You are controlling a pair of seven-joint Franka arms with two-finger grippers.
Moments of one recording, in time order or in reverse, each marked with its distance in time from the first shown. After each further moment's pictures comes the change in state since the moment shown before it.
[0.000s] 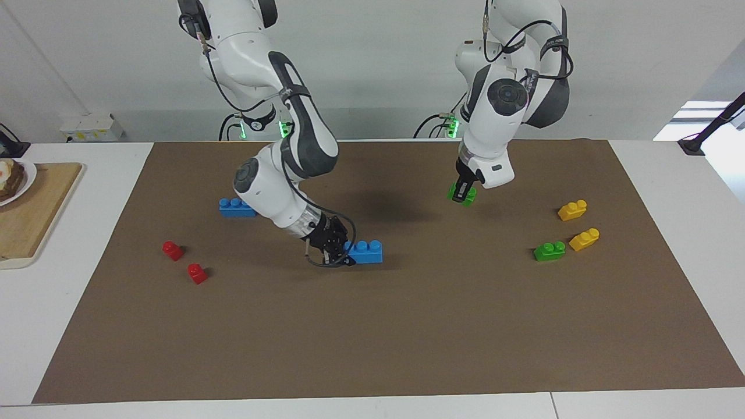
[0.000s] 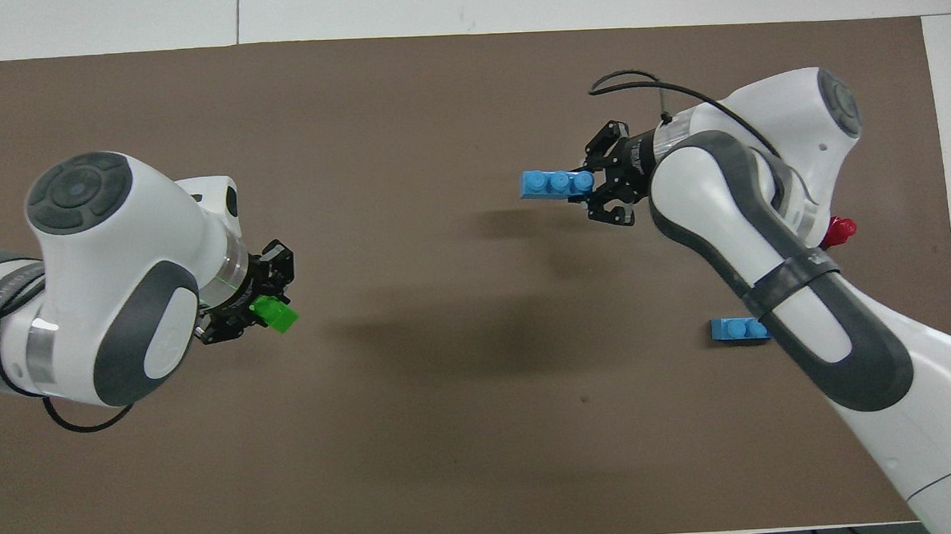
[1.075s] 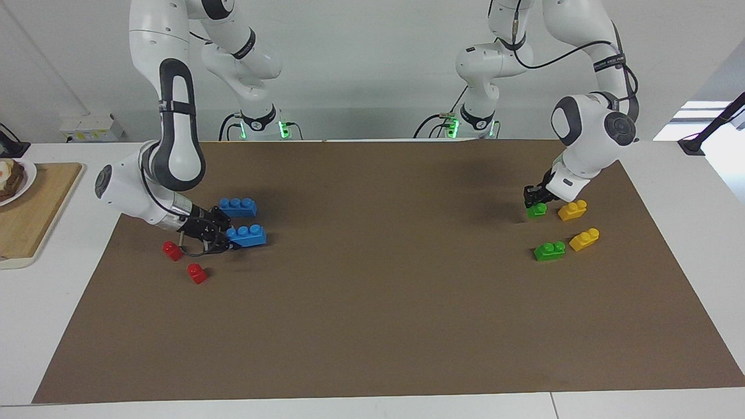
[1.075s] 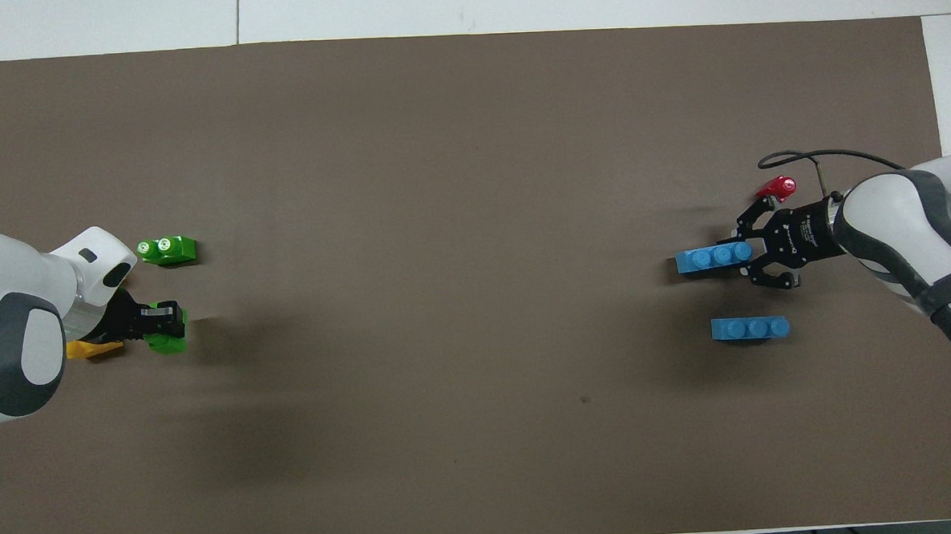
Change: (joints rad) left arm 0.337 0.006 -0.004 -0.254 -0.002 0.264 1.024; right arm -0.344 -0.100 0.006 -0.323 -0.084 -0.055 -0.492
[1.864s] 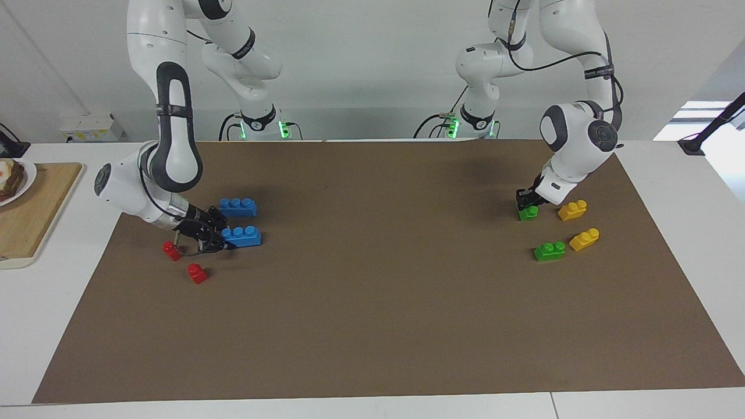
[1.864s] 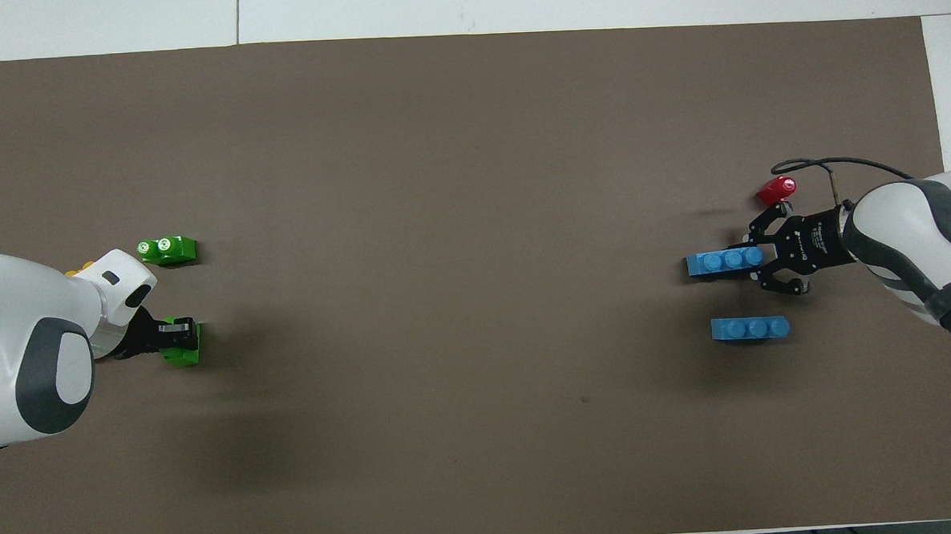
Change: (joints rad) left arm 0.000 -0.003 0.000 -0.104 0.000 0.115 0.006; right arm -0.033 -0.003 -0.003 -0.027 0.000 0.030 -0.001
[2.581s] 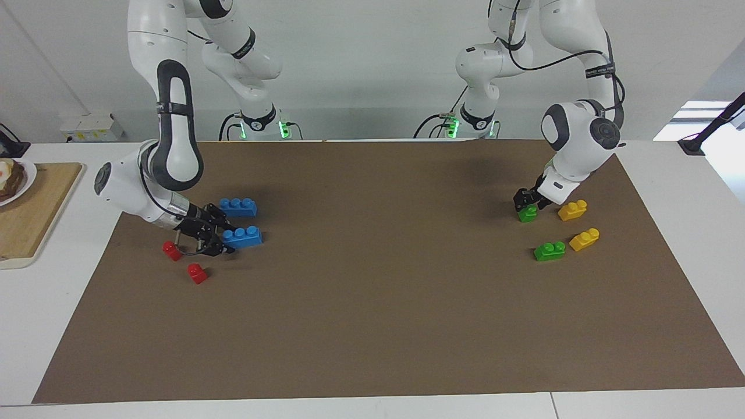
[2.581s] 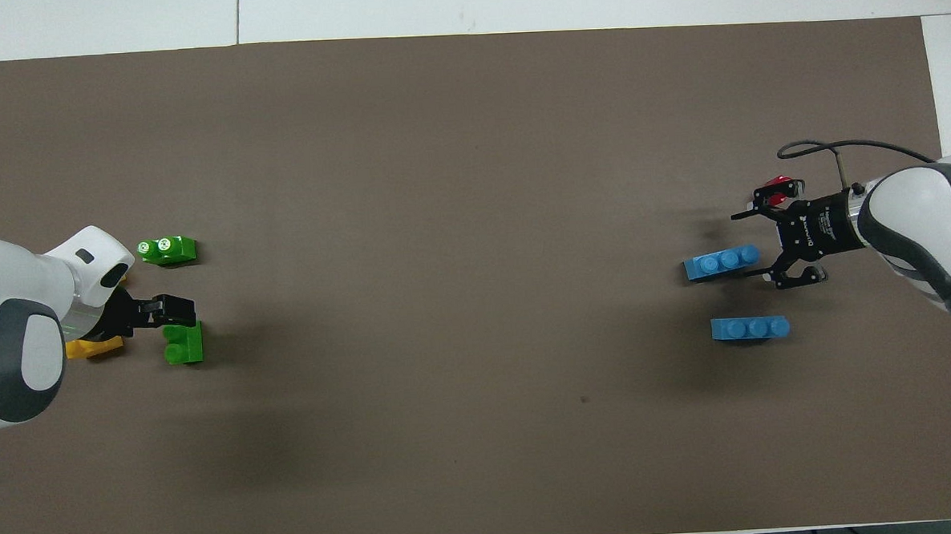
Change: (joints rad) left arm 0.000 -0.025 0.001 0.173 0.000 -0.168 0.000; right arm 0.008 -0.063 0.008 0.121 -0.011 -0.145 0.052
